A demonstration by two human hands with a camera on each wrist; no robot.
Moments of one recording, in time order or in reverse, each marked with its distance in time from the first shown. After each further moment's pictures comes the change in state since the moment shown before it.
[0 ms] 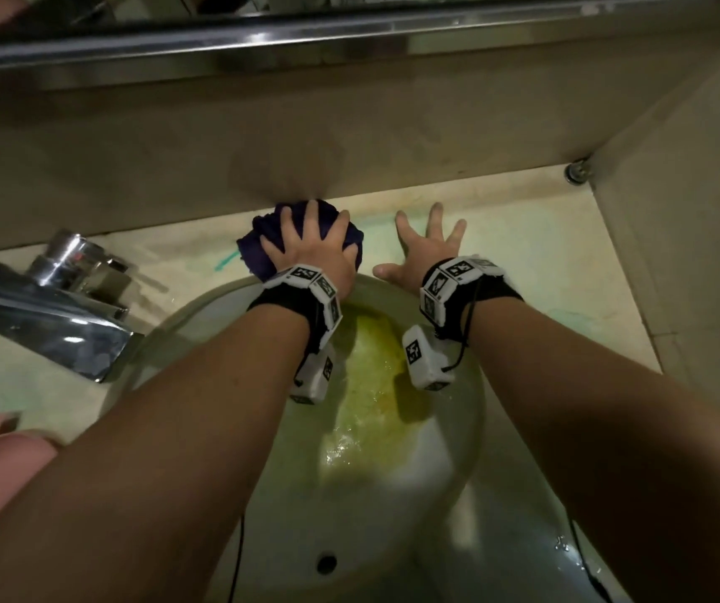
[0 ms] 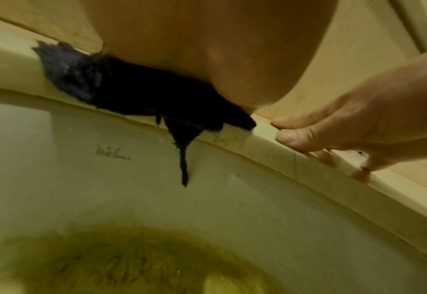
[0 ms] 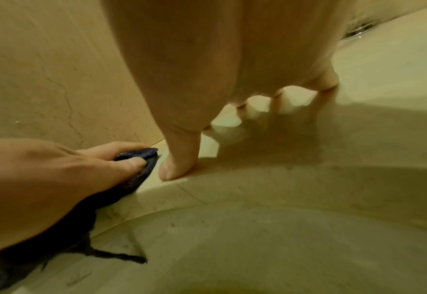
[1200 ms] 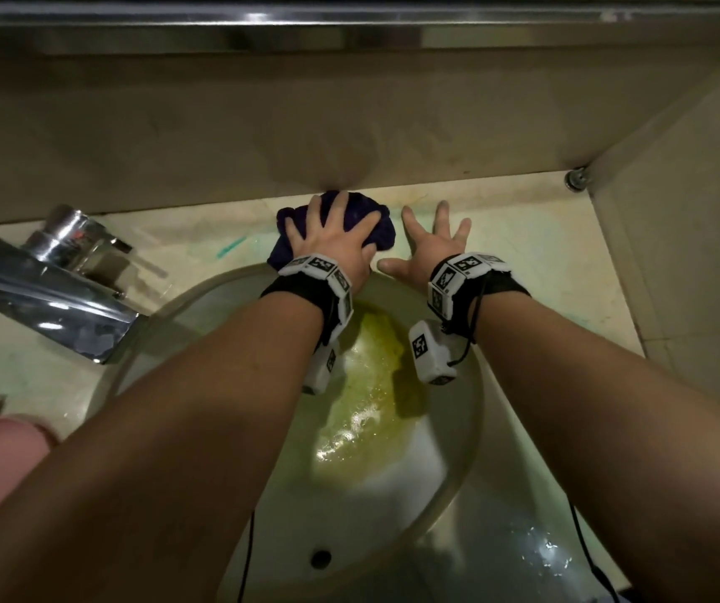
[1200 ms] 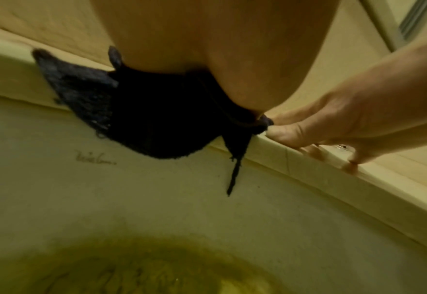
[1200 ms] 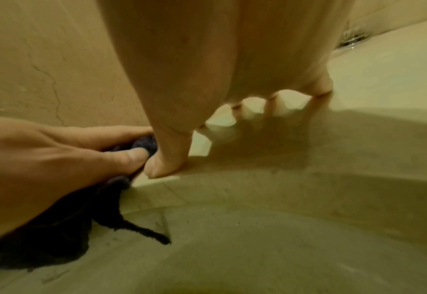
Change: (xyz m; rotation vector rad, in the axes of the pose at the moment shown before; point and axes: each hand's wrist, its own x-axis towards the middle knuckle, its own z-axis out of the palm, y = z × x) left_hand 0.001 -0.002 0.006 -0.005 0.024 0.227; right_hand -0.002 0.003 -0.001 0.032 -0.009 0.008
